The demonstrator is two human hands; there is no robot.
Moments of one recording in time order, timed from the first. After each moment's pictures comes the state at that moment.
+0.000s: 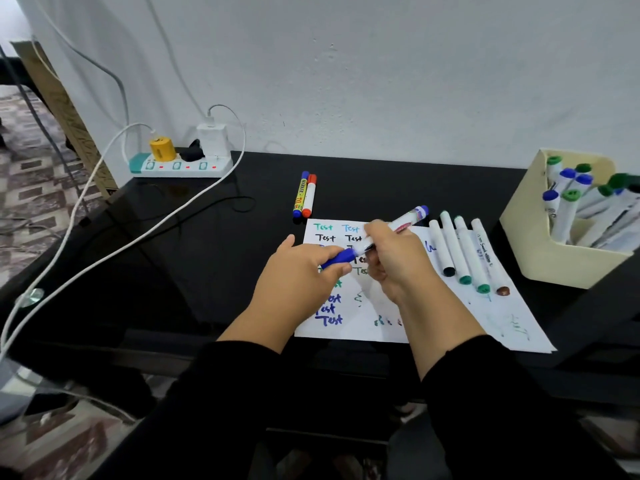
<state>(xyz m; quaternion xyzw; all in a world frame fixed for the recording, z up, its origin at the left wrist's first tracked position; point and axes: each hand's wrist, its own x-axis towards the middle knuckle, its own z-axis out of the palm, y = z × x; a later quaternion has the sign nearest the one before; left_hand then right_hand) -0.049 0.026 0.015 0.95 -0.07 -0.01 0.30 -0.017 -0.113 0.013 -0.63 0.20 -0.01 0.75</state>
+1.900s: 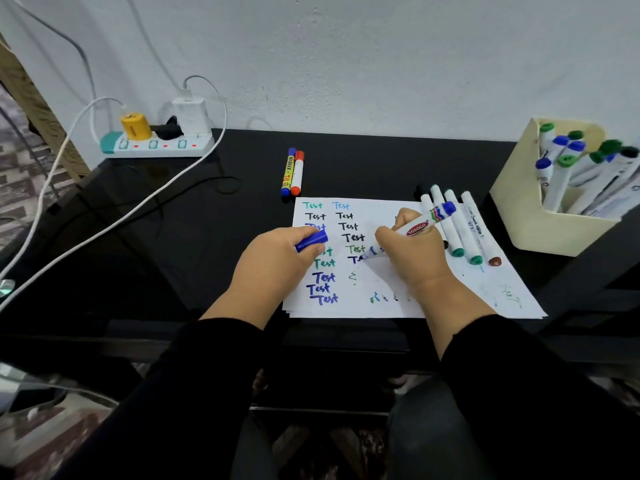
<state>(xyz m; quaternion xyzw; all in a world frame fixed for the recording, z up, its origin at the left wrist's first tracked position) -0.036 0.039 -0.006 0.96 -0.05 0.01 0.29 -0.035 -0.137 -0.015 -0.79 0.13 -0.12 0.58</state>
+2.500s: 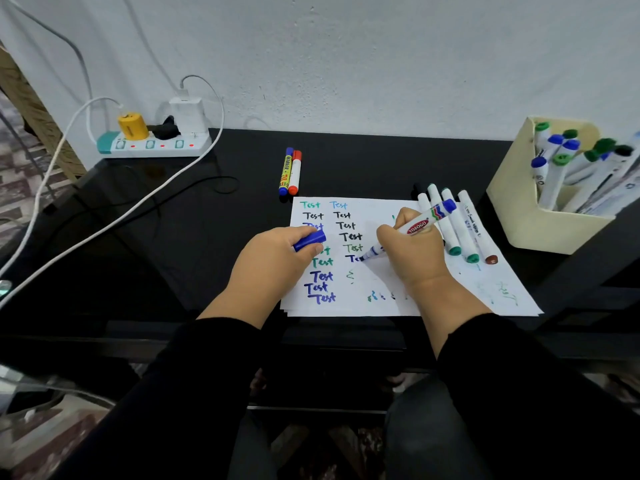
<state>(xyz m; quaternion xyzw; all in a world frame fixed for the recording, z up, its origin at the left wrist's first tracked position) -0.036 0.039 -0.006 0.96 -0.05 0.00 0.29 -0.037 -0.138 -0.016 -0.79 0.13 -0.15 0.59</state>
